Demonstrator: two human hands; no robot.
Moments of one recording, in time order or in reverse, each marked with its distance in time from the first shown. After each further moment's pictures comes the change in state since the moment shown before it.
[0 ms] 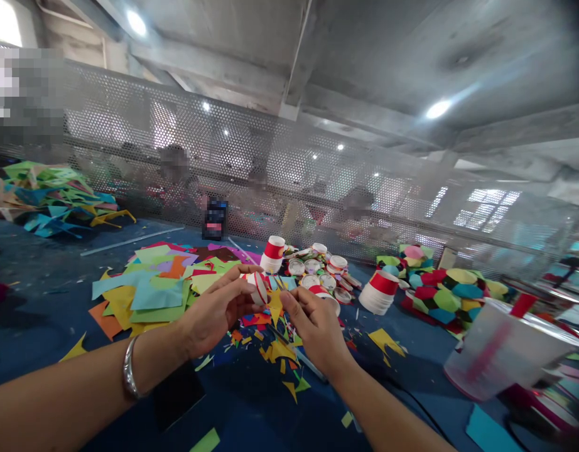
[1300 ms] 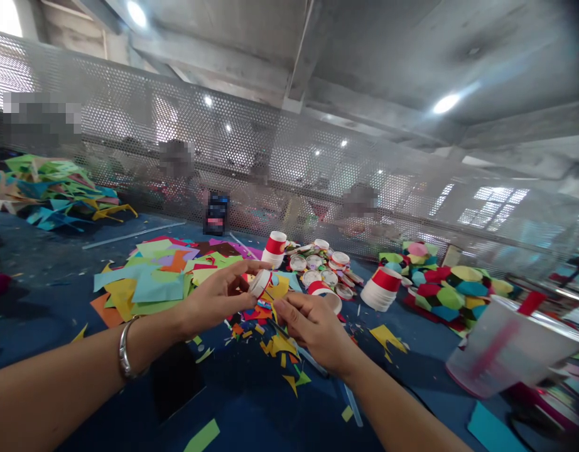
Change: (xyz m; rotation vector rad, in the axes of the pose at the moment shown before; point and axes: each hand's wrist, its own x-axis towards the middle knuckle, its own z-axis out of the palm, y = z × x) left_hand 0.003 0.011 -0.018 0.653 -0.174 0.181; right_hand 0.000 0.000 -0.007 0.185 -0.345 0.110
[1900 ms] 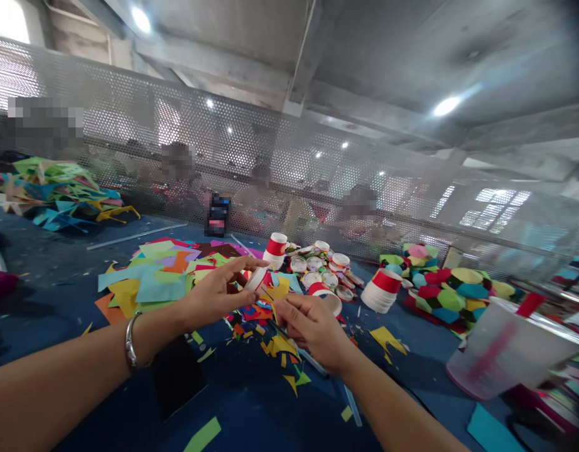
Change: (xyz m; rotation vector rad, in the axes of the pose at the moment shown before) left_hand 0.004 -0.004 -0.010 0.191 0.004 0.015; right_hand 0.001 0.002 0.002 0.171 -0.026 0.071
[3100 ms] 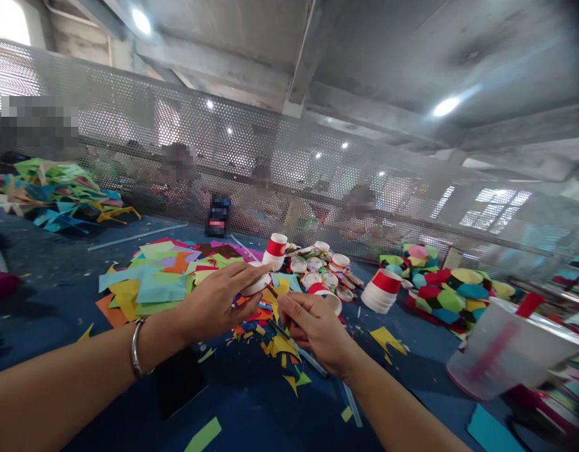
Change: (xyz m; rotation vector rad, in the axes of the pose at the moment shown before) left_hand -0.007 0.005 0.002 0.747 0.079 0.383; right_hand 0.001 -0.005 0.002 0.166 0.008 0.076
